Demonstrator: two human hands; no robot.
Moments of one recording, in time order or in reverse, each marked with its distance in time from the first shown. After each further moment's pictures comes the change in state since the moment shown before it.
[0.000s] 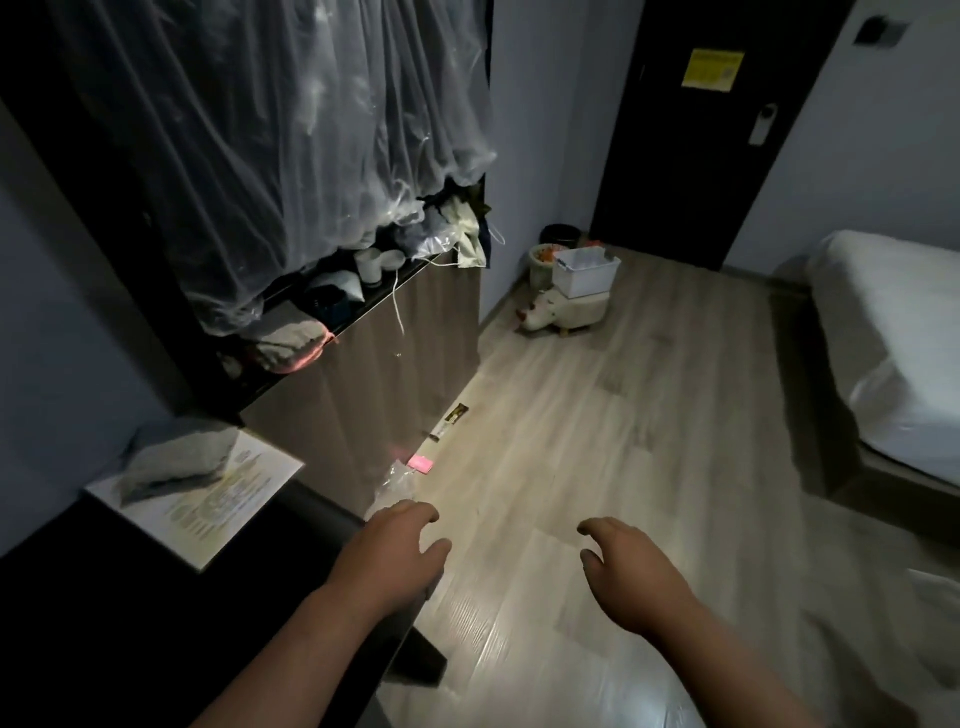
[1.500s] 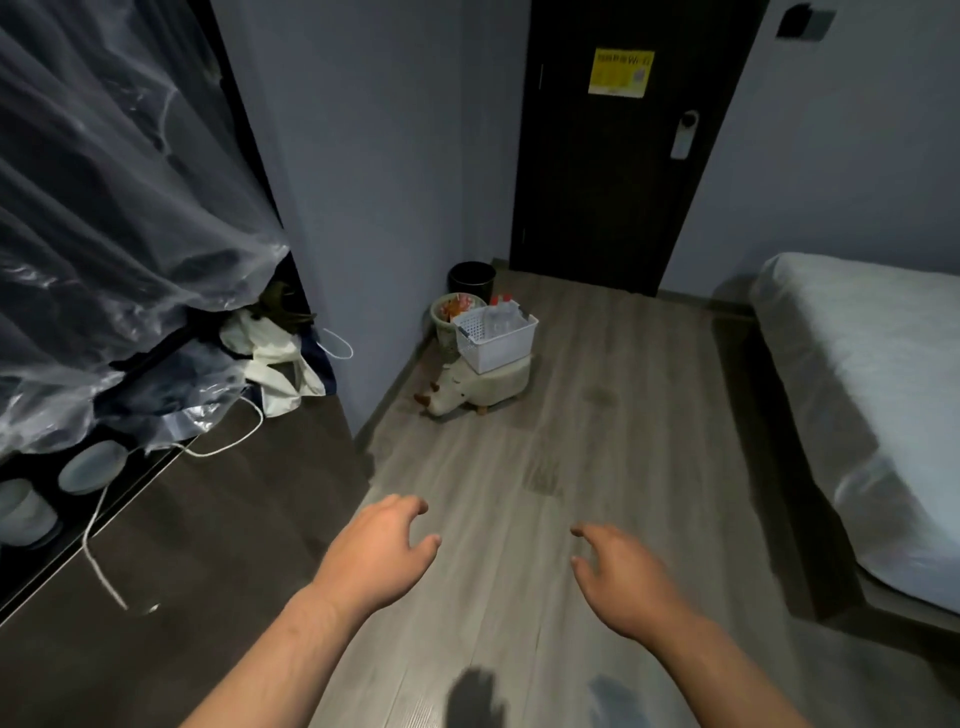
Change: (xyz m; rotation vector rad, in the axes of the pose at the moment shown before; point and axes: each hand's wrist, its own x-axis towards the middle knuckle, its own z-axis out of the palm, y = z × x) left_hand 0.641 0.262 0.049 0.175 -0.064 0.135; right_hand 0.538 0.284 -0.228 0.068 0.021 0.142
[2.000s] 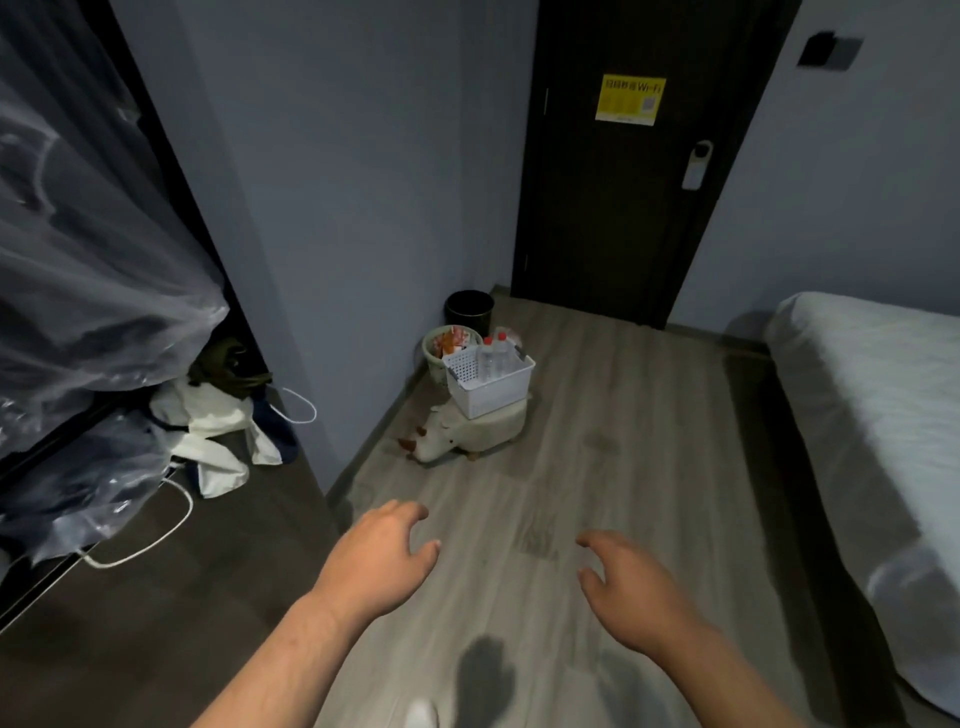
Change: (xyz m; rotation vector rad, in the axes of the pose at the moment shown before) left_hand 0.179 0.044 -0.014 -0.039 0.053 0.010; right_hand 0.169 0.046 -0.079 -0.032 0.018 -0.058
